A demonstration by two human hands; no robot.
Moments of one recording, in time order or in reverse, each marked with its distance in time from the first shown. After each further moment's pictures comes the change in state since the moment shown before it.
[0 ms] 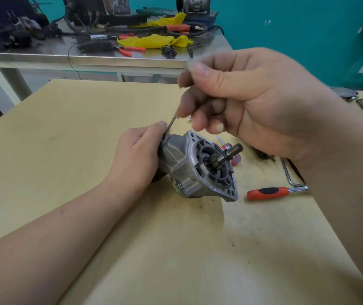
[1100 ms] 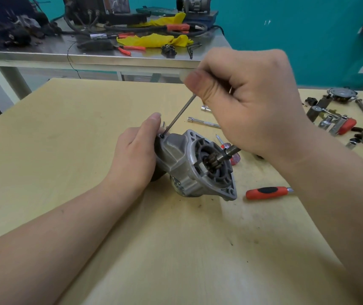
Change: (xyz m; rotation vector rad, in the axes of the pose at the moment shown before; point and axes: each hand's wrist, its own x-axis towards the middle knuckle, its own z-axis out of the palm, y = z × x) left_hand 0.005 -0.012 -0.002 -0.032 0.030 -0.044; right_hand 0.003 0.018 0.003 -1.111 0.487 -0.567
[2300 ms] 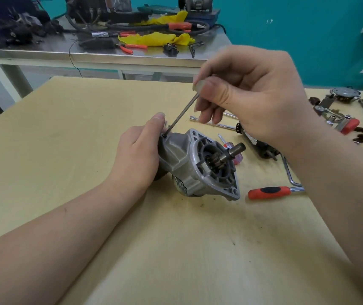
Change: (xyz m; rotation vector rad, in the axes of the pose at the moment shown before) left_hand 0.001 -0.003 0.001 -0.020 0.000 0.010; right_hand 0.000 0.024 0.002 0.646 -0.212 0.103
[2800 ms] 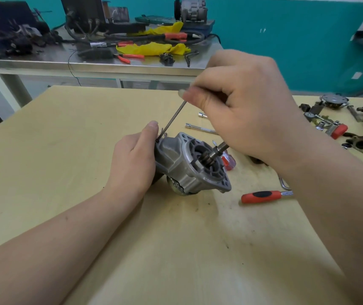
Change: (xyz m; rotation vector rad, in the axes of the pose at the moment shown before) left_hand 0.002 -0.002 0.000 0.053 0.100 -0.007; right_hand 0.005 -0.027 0.006 -0.766 0.108 -0.022
